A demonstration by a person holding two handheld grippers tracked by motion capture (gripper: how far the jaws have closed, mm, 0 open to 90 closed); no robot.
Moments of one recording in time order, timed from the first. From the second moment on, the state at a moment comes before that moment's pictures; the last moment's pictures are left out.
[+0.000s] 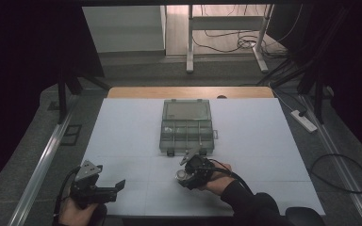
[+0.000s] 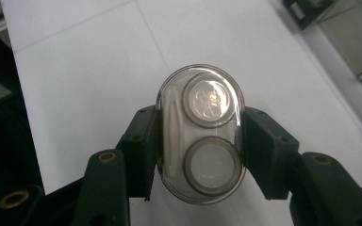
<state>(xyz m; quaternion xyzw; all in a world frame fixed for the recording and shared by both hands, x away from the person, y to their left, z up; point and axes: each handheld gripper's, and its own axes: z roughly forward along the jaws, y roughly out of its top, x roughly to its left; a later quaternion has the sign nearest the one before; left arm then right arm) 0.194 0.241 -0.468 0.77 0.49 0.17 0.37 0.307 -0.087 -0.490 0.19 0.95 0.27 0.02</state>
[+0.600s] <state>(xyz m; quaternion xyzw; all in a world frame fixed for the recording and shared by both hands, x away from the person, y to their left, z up) 0.194 0.241 -0.468 0.77 0.49 0.17 0.37 0.334 -0.087 -0.471 0.26 0.91 0.31 0.03</state>
